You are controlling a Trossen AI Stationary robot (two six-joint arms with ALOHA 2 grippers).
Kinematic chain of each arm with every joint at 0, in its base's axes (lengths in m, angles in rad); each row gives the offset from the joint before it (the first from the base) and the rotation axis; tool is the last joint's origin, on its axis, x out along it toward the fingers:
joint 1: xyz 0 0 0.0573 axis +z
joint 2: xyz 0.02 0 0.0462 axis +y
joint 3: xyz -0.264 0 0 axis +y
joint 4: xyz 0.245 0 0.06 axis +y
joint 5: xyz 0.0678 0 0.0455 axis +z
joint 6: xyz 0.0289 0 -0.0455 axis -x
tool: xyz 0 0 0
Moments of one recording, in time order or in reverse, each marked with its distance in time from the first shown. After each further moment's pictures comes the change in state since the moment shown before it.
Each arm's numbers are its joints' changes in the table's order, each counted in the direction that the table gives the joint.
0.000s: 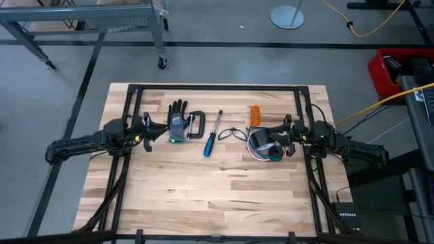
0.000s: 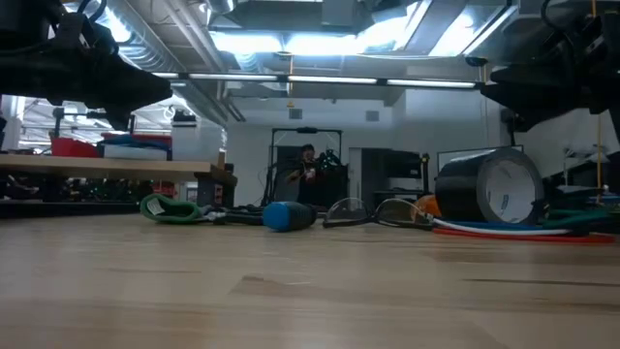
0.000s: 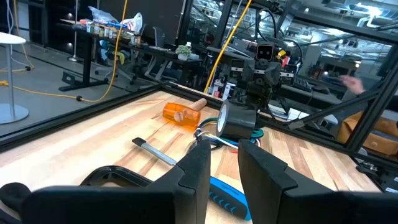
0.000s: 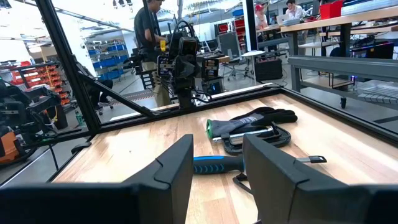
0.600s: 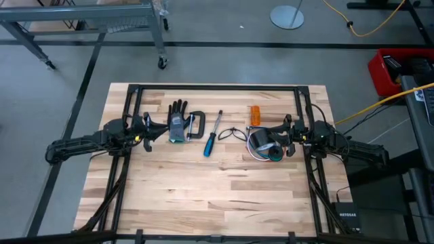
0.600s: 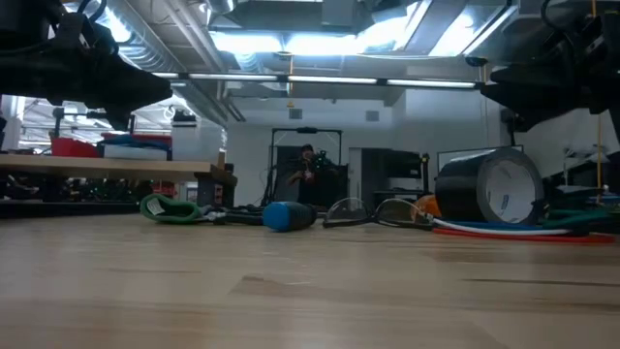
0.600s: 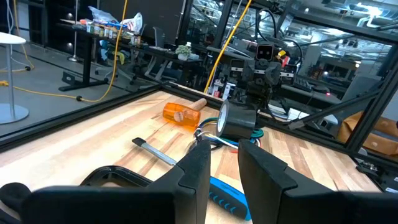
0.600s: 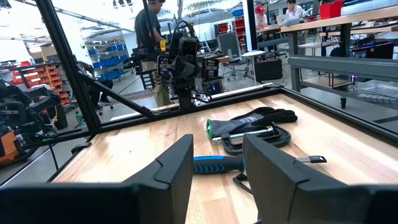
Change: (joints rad) left arm 0.000 0.000 0.000 0.000 0.000 0.000; right arm 0.000 0.000 0.000 0.000 0.000 0.000
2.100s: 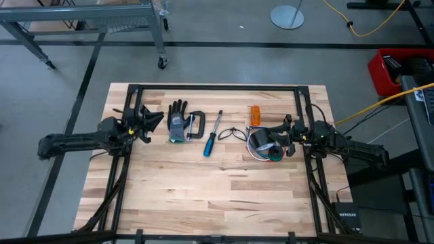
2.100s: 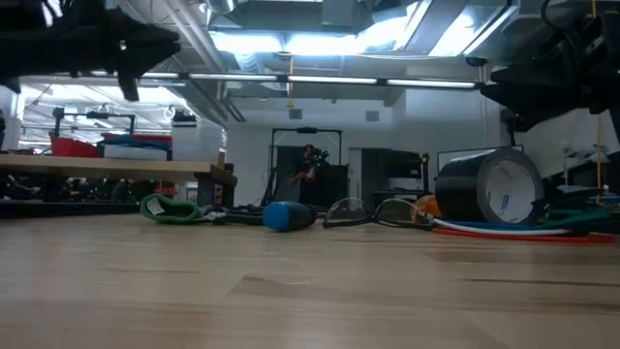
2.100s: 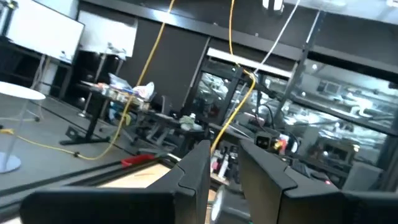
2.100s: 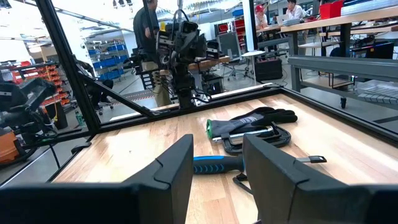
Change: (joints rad) left arm -0.034 0.258 -0.026 -0.547 0.151 0.054; right arm 0.000 0.000 0.000 0.000 0.000 0.000
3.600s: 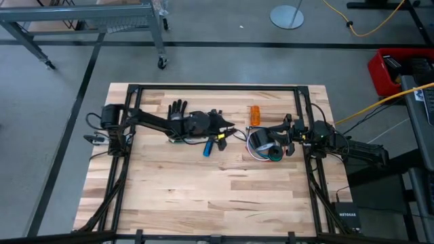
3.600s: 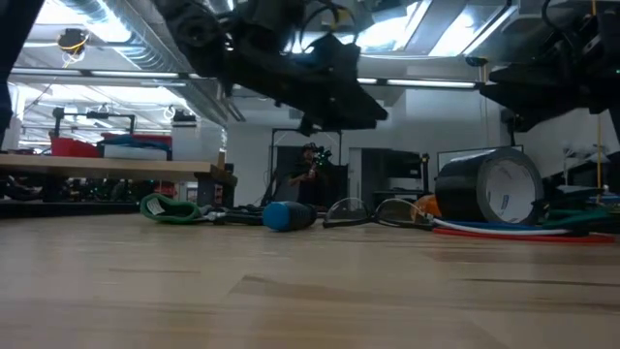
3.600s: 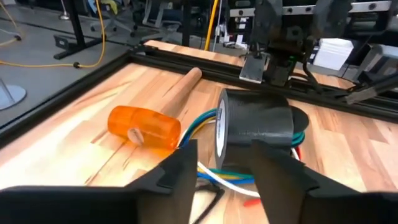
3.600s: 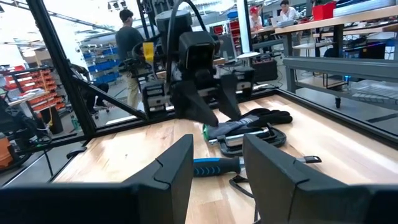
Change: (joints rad) left arm -0.082 1.587 -0.987 -0.021 -0.045 -0.163; right arm 0.000 0.000 0.000 -0.005 -0.017 -0.012
